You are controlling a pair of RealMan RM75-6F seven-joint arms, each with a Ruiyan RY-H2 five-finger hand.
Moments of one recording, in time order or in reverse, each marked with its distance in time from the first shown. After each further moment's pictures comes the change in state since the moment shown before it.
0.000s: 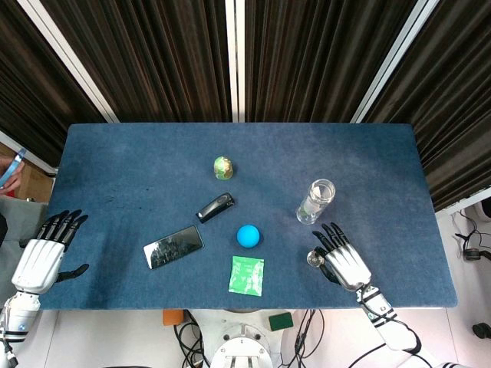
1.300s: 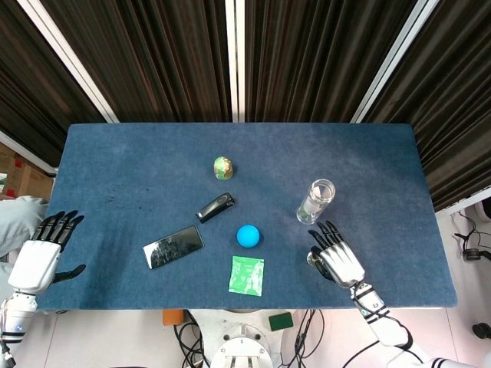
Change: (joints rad) left arm 0.007 -0.003 0.000 0.022 -0.009 0.002 -0.023; right arm 0.019 -0.054 0.011 0.042 0.026 -0.010 -0.022
